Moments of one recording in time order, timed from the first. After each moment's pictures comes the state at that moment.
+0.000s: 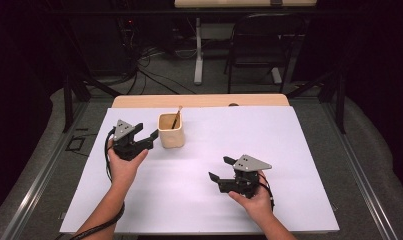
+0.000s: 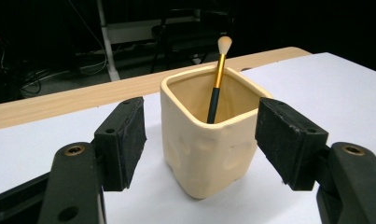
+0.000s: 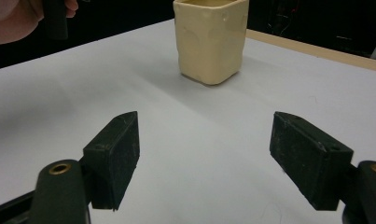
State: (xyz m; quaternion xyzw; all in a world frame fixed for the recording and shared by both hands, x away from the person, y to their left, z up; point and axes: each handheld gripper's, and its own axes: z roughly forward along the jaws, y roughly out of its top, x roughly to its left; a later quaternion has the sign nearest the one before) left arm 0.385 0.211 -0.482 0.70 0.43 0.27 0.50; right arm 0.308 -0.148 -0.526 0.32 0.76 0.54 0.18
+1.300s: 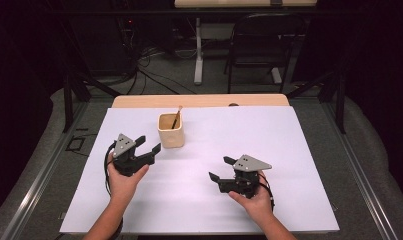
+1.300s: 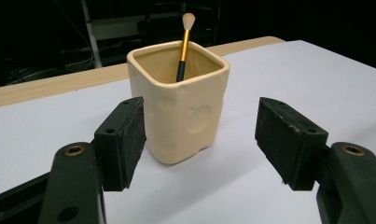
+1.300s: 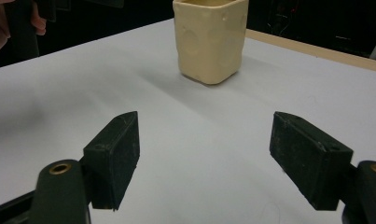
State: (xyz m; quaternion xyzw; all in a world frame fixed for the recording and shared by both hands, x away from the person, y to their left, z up) left arm 0.346 0.206 -0.495 0.71 0.42 0.26 0.51; right arm 0.308 -0.148 -0.526 0.32 0.76 0.54 0.19
